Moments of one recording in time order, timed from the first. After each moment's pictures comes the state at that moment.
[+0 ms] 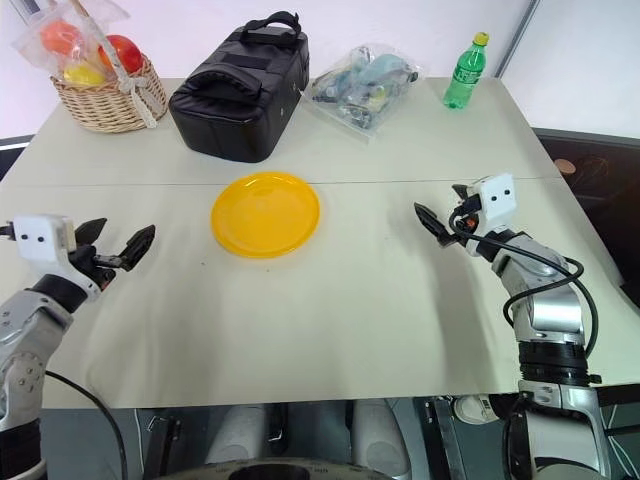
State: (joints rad) left arm 0.03 0.54 0.49 -0.40 -0.53 0.58 -0.37; right arm -0.36 -0.58 -0.21 0.10 0.33 0.31 0.64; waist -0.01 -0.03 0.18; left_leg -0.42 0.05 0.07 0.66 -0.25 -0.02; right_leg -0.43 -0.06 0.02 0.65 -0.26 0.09
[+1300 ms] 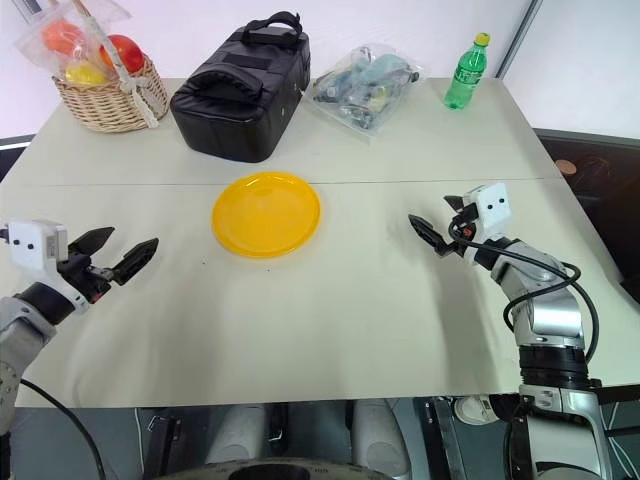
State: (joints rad) left arm 0.10 0.63 0.52 -0.44 -0.64 0.63 -0.47; right arm -0.35 -0.57 -0.21 0.13 0.34 0.31 0.70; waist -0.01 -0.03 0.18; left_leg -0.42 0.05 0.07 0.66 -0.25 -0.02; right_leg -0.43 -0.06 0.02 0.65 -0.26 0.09
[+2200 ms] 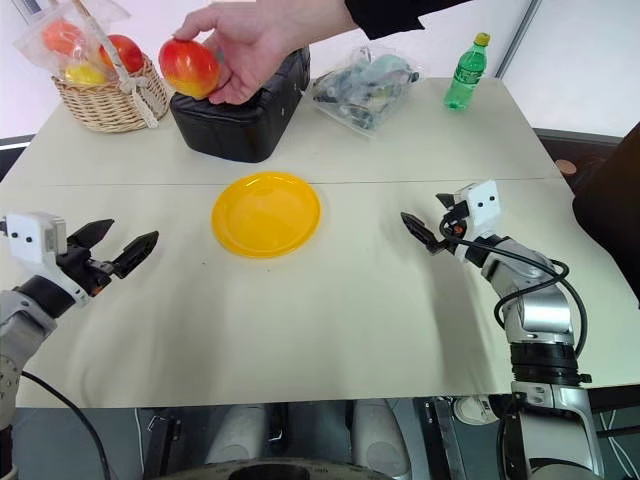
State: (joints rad) left arm 0.07 0.63 0.52 -0.44 -0.64 0.63 -0.47; right arm -0.36 -0.55 -0.18 0.12 0.34 0.33 0.68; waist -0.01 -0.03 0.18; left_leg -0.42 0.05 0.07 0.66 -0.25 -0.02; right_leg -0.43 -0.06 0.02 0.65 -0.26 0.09
